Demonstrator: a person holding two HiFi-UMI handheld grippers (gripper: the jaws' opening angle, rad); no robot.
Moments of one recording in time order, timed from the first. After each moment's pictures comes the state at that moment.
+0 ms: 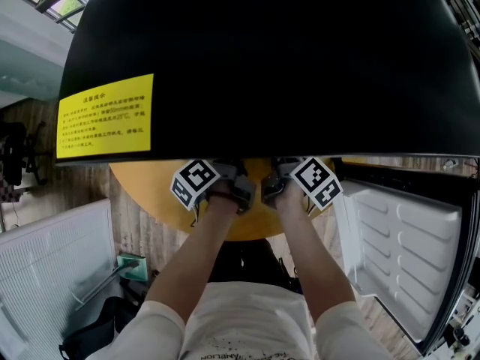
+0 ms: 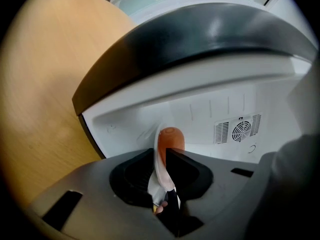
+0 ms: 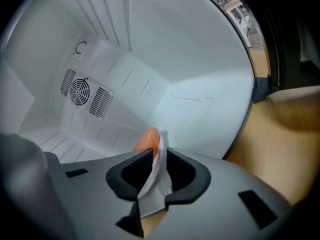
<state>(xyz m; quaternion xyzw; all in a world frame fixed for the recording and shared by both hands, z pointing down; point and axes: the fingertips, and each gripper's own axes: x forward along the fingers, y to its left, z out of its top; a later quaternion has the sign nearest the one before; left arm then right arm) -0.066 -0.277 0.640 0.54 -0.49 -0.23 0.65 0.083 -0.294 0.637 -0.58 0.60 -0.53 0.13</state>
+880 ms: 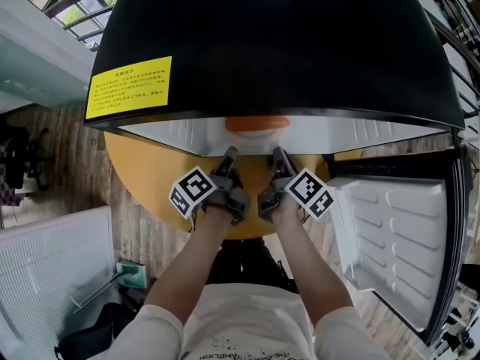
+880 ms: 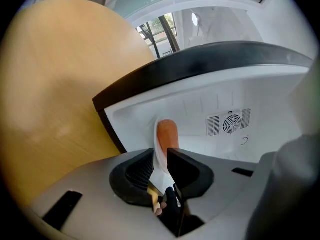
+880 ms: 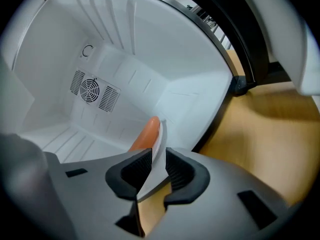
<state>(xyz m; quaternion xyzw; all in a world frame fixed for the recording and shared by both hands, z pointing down) -0.066 -0.242 0.626 0.55 -0.48 -0.22 0.64 0.078 -0.249 0.628 -0.56 0.61 -0.55 0.12</state>
